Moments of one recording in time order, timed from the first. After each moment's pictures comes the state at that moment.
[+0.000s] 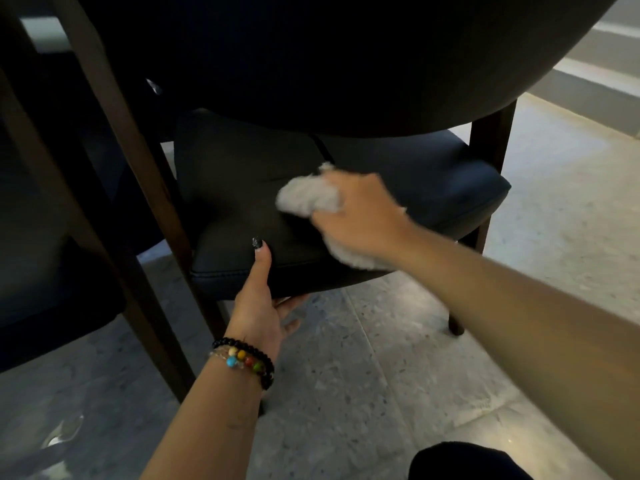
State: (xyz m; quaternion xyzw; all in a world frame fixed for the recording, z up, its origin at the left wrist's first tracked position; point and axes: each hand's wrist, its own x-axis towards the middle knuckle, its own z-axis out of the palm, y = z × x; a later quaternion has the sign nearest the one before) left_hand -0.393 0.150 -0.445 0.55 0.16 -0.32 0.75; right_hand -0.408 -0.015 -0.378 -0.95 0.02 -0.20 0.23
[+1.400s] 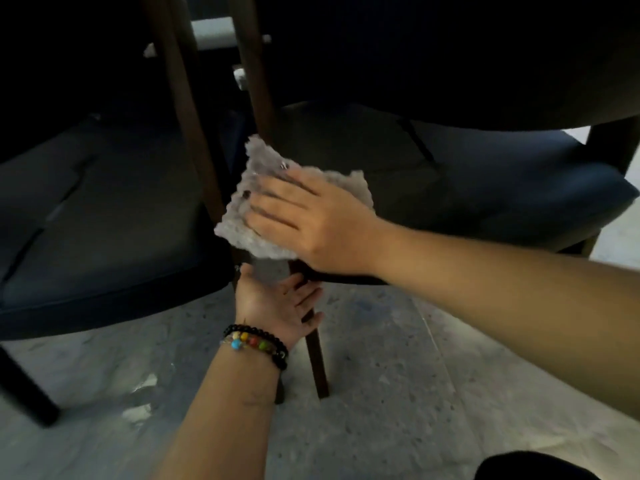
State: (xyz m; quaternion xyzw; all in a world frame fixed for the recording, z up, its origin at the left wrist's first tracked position) left_hand -0.363 0.249 -0.436 0.39 0.27 -0.36 0.80; right_hand -0.358 0.112 -0.379 -0.86 -0.35 -0.34 -0.13
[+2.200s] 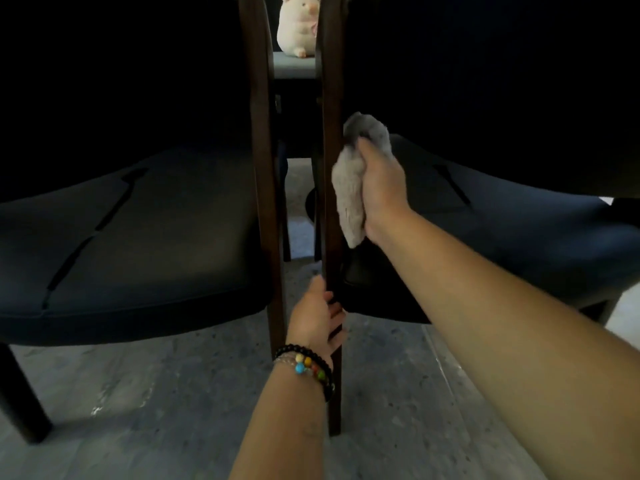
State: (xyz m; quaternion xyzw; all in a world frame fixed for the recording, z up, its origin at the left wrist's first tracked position) left_hand -0.357 0.254 -0.425 0.52 0.23 -0.30 0.76; right_hand -0.287 0.142 -0.333 -0.61 0.13 -0.21 0.76
